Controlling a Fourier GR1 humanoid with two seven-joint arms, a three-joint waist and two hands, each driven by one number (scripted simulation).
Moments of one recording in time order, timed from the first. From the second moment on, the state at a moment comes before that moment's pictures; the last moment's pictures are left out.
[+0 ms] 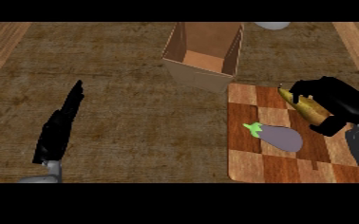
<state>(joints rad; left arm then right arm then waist) -0.01 0.18 0.02 -1.56 -0.19 0.05 0.09 -0.33 -0.50 -0.07 -1.17 1.16 0.16 -0.63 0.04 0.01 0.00</state>
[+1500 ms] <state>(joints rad) -0.01 0.18 0.04 -1.54 -0.19 0.04 0.08 -1.20 -0.46 -0.31 -0.44 0.82 0.36 -0.84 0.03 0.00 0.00</state>
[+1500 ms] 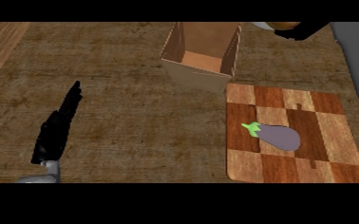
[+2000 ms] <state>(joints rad) -0.01 0.19 0.05 -1.55 -0.19 0.02 0.09 -1.31 -0.28 -0.25 -0.43 0.82 0.38 -0.67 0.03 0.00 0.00</state>
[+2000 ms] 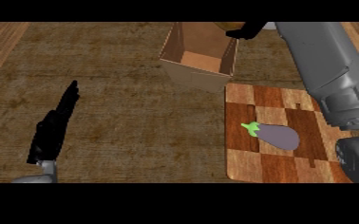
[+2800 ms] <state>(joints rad) -0.01 0.18 0.04 -1.58 -0.20 0.02 0.11 -1.33 -0.07 -0.19 -0.26 0.90 0.22 -0.50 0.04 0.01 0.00</state>
